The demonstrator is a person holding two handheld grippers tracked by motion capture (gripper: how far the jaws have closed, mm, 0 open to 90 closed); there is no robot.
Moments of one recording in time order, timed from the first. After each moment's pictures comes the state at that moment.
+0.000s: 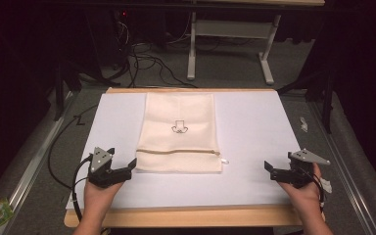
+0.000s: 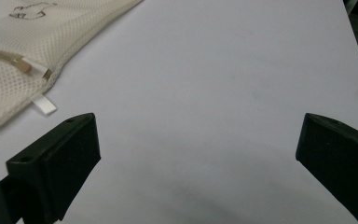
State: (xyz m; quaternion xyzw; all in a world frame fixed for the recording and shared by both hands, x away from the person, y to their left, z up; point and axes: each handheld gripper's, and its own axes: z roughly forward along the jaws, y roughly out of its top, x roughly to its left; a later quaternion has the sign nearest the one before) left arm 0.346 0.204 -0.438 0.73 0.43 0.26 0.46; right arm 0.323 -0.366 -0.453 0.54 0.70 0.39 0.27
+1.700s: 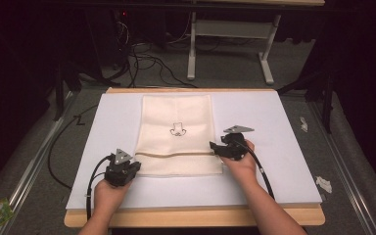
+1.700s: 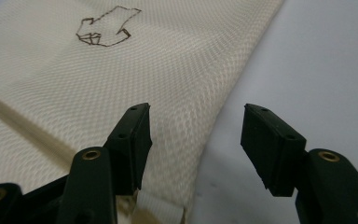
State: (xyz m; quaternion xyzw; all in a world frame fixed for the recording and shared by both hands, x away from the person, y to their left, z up) left arm 0.367 0.175 -0.469 0.81 0.44 0.17 0.35; right arm 0.431 -0.207 -0.463 0.50 0.76 0.38 0.18
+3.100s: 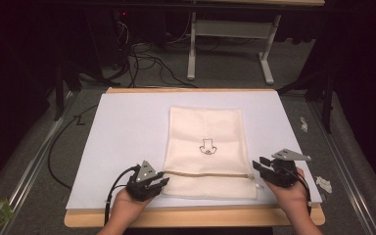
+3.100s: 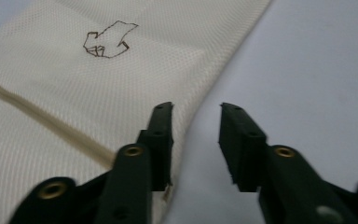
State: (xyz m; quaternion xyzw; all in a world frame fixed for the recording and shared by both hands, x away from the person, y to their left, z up) left arm 0.327 0.119 -0.459 0.83 0.32 0.16 0.42; right arm 0.318 -0.318 -0.438 0.51 0.74 0.37 0.22
